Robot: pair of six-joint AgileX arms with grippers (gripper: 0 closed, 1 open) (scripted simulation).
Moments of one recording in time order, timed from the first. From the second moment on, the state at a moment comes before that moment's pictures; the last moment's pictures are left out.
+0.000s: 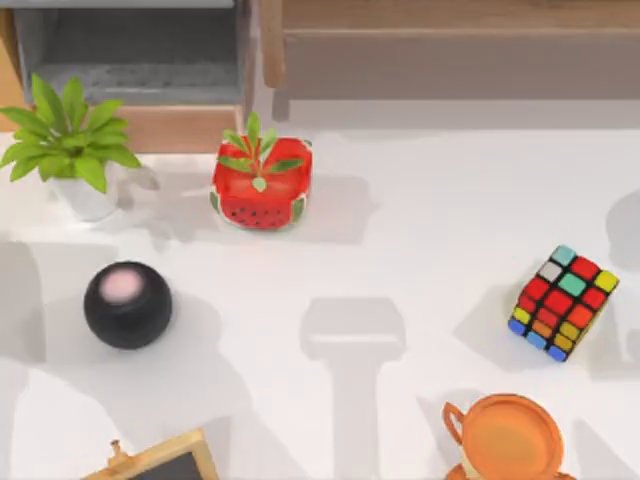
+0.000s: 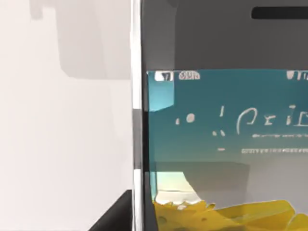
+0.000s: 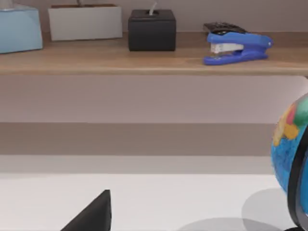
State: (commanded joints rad) left arm 0.36 1.89 1.34 -0.90 0.02 0.42; right arm 0.00 0.00 0.00 0.00 0.00 0.00
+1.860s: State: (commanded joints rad) left arm -0.86 2.43 2.26 -1.38 -0.02 -0.83; right arm 0.00 0.00 0.00 0.00 0.00 0.00
